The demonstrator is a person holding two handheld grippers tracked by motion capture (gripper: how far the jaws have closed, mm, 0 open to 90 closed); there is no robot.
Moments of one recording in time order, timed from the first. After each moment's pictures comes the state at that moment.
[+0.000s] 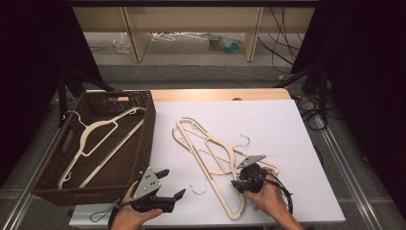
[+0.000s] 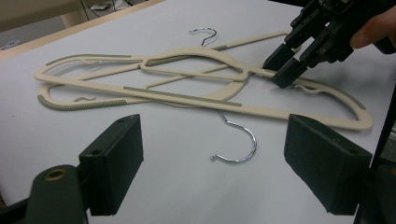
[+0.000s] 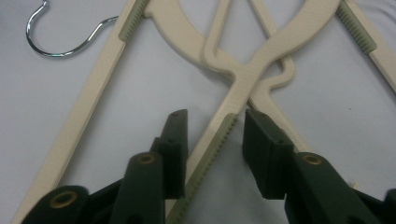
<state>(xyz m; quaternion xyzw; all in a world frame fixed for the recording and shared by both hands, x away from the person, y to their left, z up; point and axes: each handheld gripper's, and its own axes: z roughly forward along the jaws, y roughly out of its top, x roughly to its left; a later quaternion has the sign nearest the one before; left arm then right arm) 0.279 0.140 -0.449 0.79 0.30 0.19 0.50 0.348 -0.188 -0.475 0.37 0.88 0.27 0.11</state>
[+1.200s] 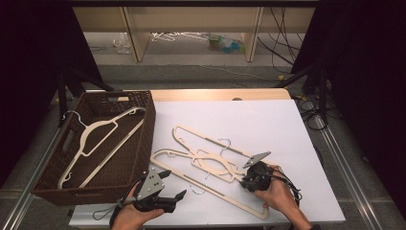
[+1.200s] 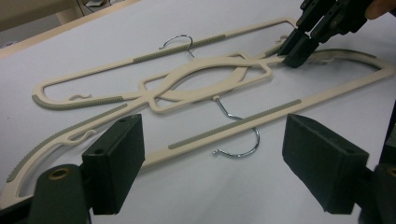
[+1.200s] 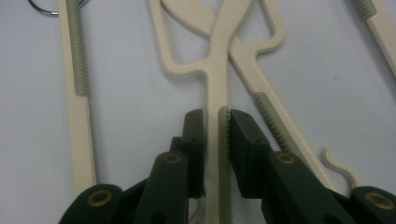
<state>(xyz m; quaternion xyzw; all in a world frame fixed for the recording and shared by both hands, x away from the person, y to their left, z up) 0.285 0.134 -0.452 0.81 0.29 0.20 0.48 0.352 -0.207 -0.468 0.34 0.91 0.23 0.07</state>
